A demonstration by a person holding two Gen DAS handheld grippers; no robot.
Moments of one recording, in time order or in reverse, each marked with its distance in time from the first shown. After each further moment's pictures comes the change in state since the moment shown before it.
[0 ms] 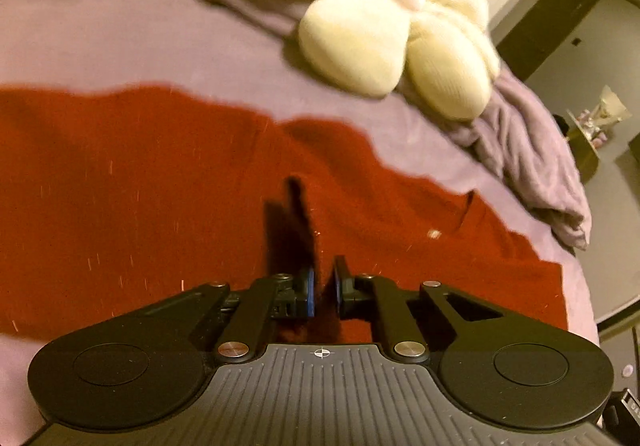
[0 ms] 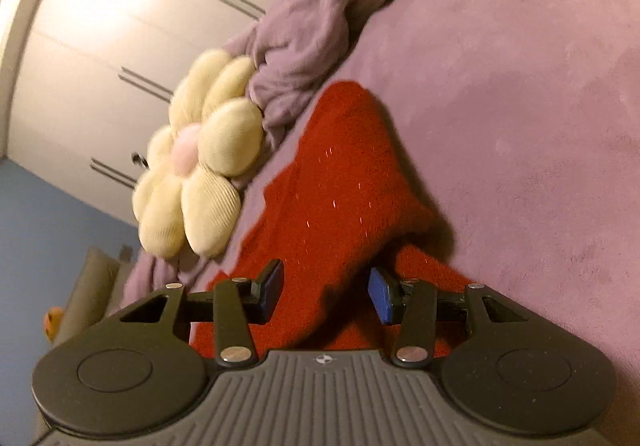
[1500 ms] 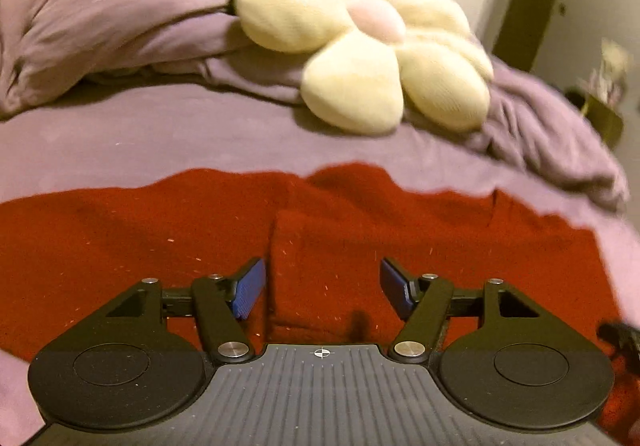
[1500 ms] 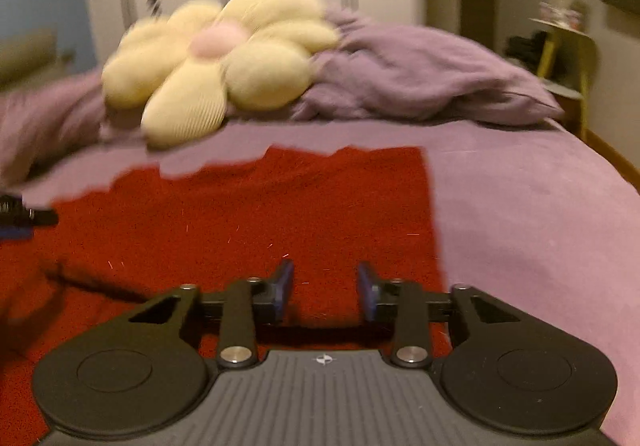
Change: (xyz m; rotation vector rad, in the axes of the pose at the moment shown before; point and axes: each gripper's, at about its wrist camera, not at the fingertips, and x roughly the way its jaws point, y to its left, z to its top) left arm -0.020 -0.016 -0.012 0.272 -0.150 0.168; right arm 0.041 0.107 -0.048 -0.869 0.008 -0.369
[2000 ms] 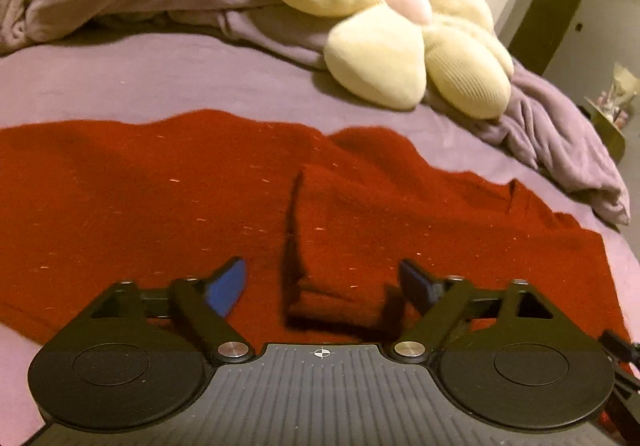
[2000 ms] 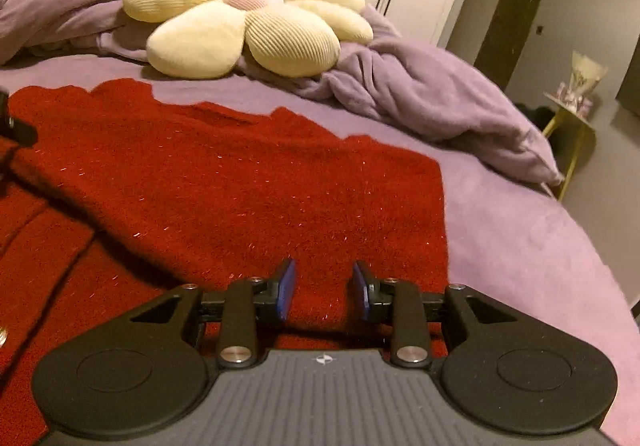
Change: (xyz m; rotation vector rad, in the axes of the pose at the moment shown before) left arm 0.009 0.037 -0.018 -0.133 0.026 -0.035; right arm 0.017 0.034 -0.030 -0.288 -0.032 -0.157
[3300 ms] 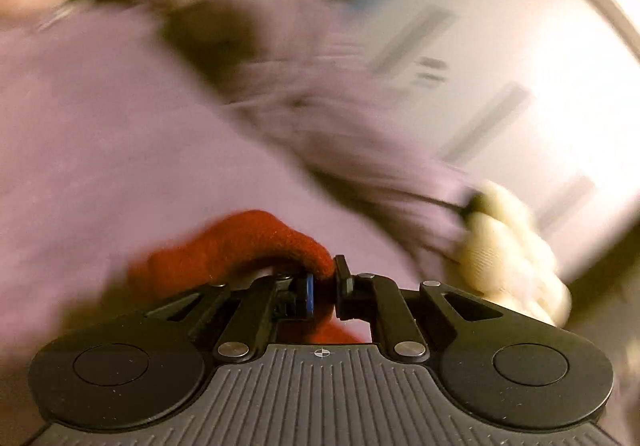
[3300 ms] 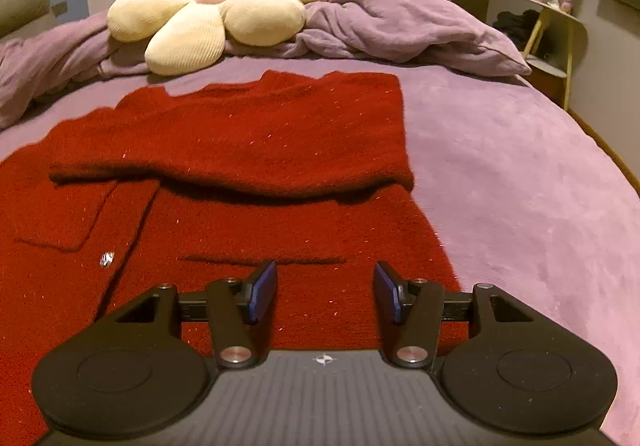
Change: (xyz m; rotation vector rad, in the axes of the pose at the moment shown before) left arm -0.144 0.221 0.049 -0.509 -0.426 0.019; right arm -0.078 -0.032 -0.039 0.278 0.146 0.106
